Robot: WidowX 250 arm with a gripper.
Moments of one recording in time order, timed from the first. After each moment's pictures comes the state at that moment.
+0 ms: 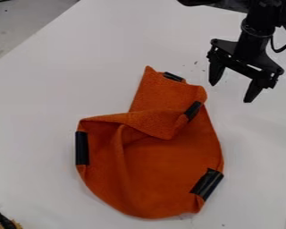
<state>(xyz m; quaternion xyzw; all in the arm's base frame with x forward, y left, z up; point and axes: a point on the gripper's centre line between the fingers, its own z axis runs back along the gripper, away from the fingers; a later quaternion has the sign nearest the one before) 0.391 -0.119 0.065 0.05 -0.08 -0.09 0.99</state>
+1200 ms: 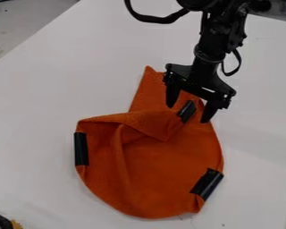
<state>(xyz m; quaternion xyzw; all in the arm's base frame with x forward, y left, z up) 0.349 -0.065 0.037 0.08 -0.04 0.00 1.00</state>
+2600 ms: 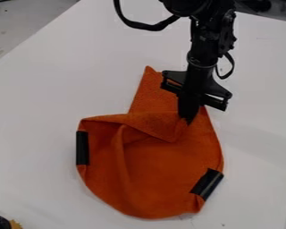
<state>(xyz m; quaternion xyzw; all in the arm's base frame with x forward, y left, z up) 0.352 -0.064 0.027 0.04 -0.06 0.00 1.00</state>
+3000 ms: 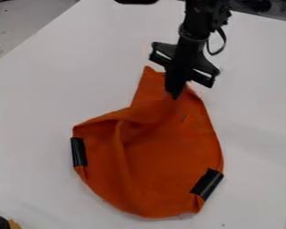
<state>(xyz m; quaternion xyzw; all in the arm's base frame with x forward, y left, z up) 0.361 -0.024 0.065 0.11 -0.08 -0.01 0.99</state>
